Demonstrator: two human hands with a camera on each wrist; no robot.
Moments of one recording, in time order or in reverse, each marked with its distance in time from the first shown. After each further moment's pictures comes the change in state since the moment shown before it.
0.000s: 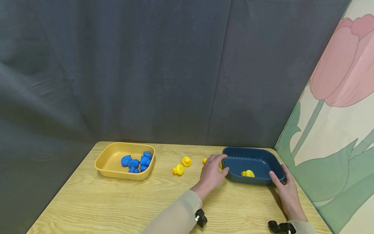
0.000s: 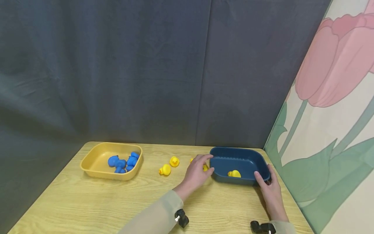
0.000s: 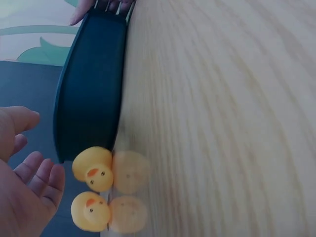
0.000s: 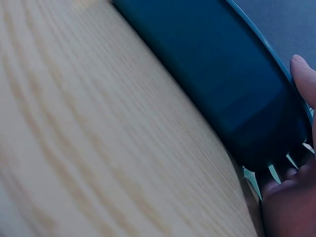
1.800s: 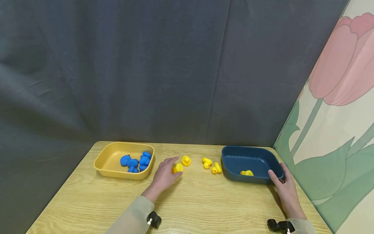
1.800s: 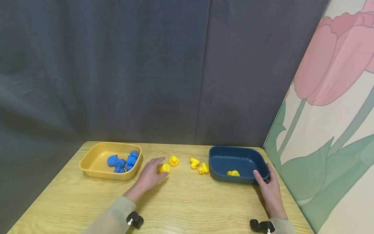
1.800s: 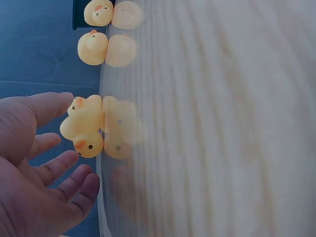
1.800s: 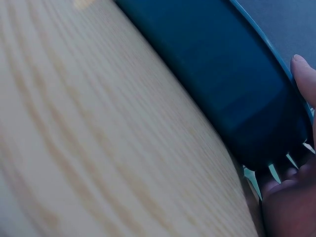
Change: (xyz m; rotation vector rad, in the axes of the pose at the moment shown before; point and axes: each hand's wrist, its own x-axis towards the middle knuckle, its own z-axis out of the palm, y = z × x) left_hand -0.050 -0.115 -0.124 0.149 -0.003 -0.106; right_hand -0.001 0.000 0.001 0.021 -0.009 -0.007
